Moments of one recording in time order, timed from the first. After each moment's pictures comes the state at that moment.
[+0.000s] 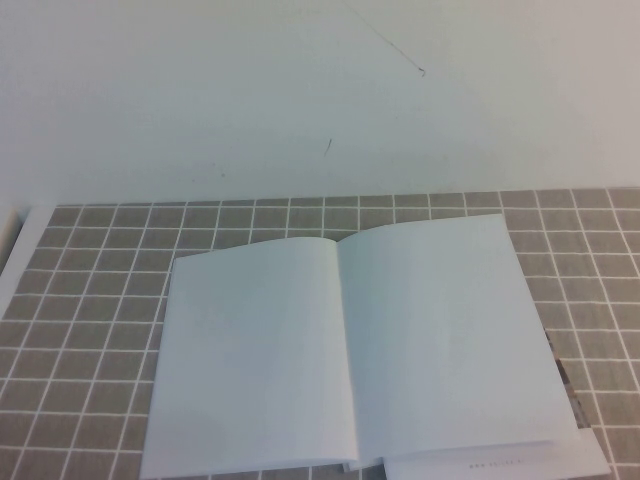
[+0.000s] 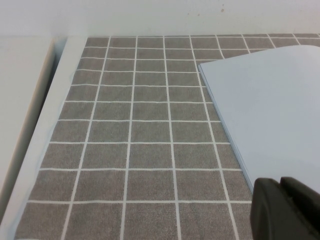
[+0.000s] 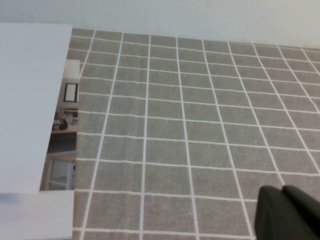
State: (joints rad) right arm -0.09 -0.01 0.02 0.01 0.42 -0.15; left arm -0.11 -0.01 0.01 0.00 0.36 -0.12
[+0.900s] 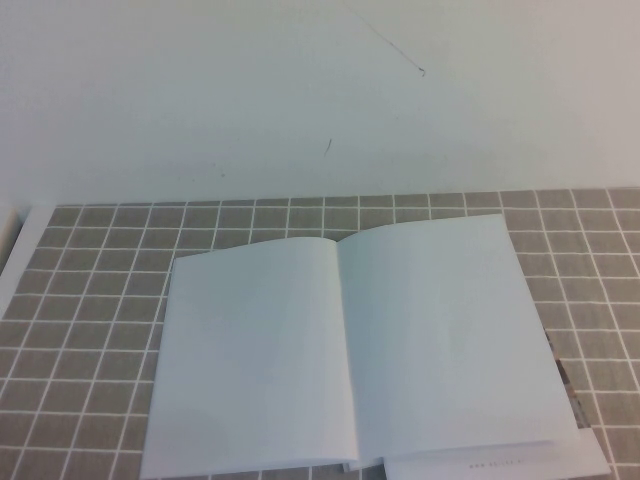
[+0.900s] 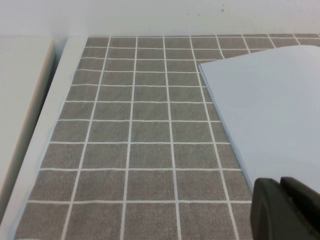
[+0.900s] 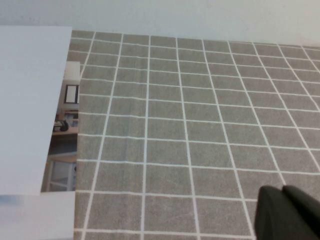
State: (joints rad) right arm -0.09 -0.01 0.02 0.01 0.42 -0.13; left arm -0.11 -0.01 0.01 0.00 0.36 -0.12
